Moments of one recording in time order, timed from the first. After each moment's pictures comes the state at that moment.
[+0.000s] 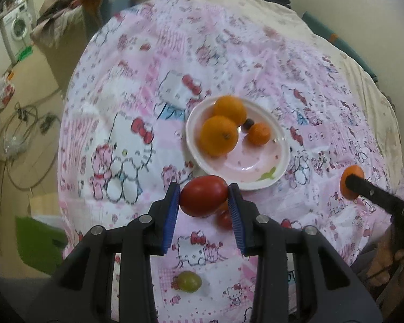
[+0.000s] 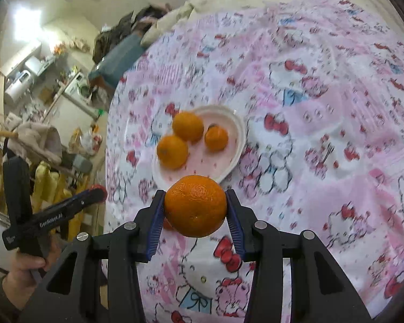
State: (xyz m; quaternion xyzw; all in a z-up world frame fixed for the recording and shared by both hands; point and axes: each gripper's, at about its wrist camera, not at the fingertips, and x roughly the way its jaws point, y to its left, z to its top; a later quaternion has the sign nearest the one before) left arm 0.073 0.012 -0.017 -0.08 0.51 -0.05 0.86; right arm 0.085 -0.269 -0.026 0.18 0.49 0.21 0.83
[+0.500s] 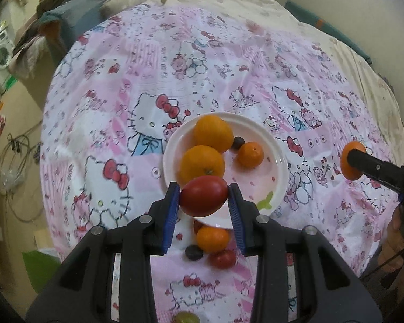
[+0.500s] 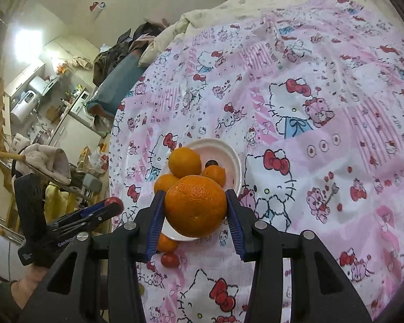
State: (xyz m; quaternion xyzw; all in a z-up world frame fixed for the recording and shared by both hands) left arm 0.134 -0.020 -0.029 -0.03 0.51 -0.08 0.86; right arm 0.143 -0.287 -0.032 0.23 0.47 0.23 0.82
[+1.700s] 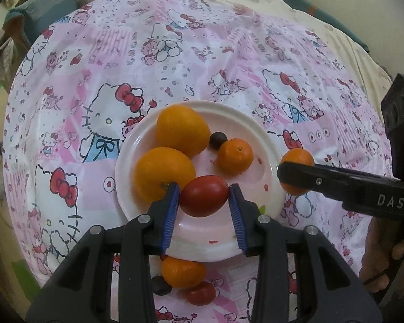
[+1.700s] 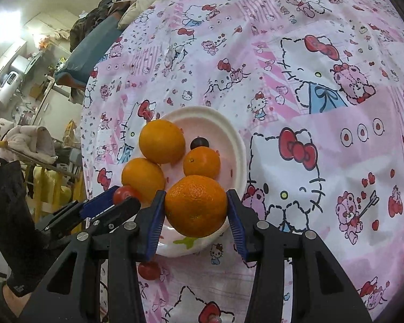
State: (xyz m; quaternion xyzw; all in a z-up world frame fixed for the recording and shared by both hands) left arm 0.165 -0.059 -0.077 -0.03 0.52 -0.10 0.85; right arm 0.195 -0.245 -0.095 0.19 0.56 0.22 0.78
